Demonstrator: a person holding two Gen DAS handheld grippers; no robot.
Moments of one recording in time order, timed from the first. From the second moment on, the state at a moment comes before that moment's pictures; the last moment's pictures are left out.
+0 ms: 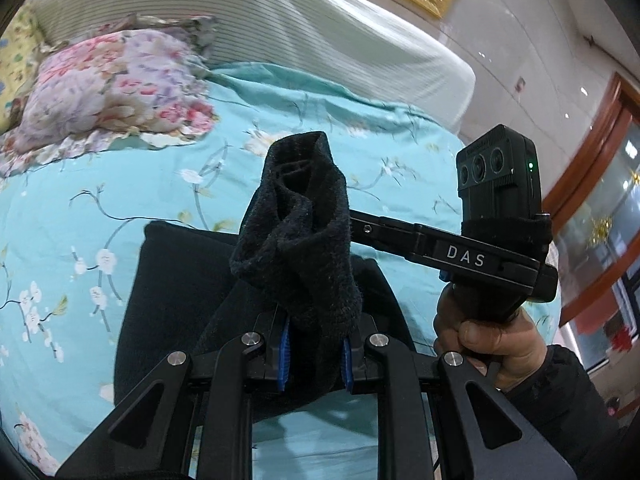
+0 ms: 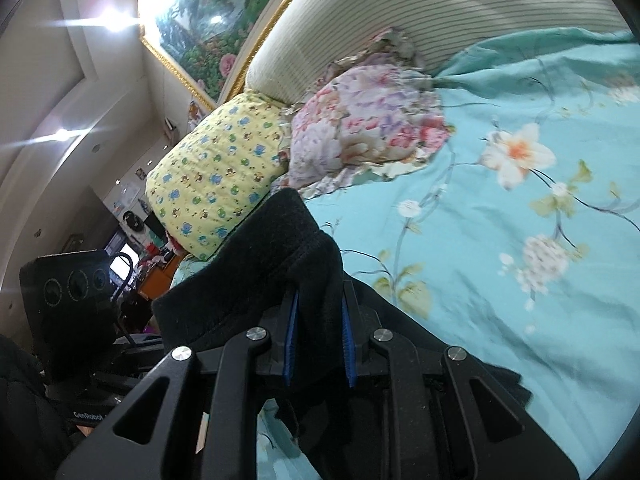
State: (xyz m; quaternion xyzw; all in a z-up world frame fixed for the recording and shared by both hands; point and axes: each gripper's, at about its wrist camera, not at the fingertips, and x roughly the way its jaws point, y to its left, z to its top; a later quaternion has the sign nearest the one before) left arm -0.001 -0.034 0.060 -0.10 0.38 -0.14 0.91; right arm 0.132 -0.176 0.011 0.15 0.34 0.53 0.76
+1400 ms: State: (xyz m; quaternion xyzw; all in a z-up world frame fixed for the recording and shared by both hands) left arm -0.016 -0.047 0.045 -0.09 0.36 -0.27 0.89; right arm 0.091 -0.294 -0.020 0.24 0.35 0.32 0.84
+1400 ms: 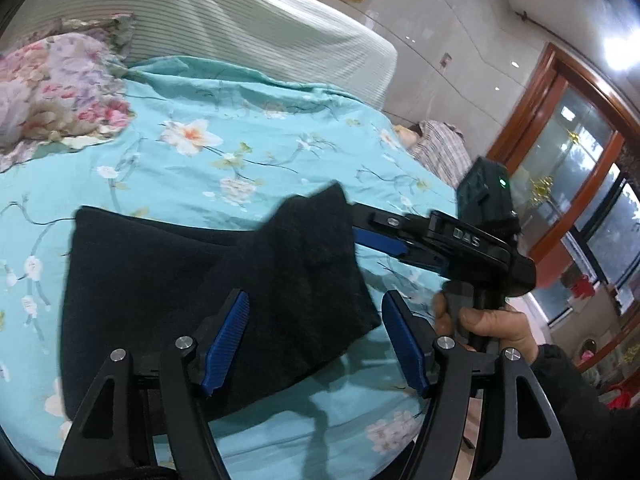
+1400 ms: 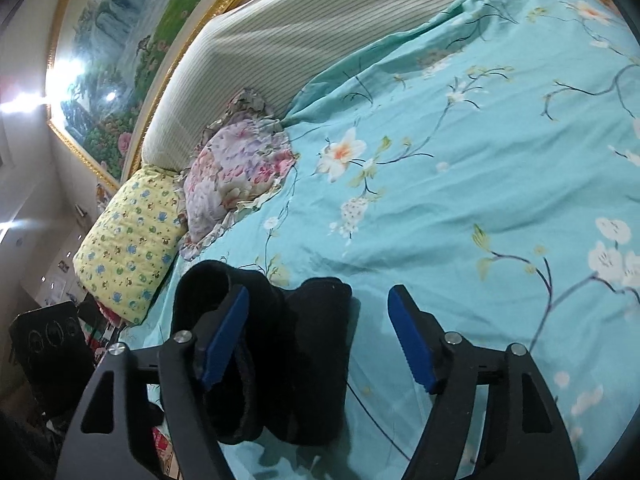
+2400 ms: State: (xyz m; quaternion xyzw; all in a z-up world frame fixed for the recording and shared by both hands) left arm 0.012 0.058 0.035 -0.15 0.38 -0.19 0.89; right arm 0.035 -0.264 -0.004 0.20 0.34 0.30 0.87
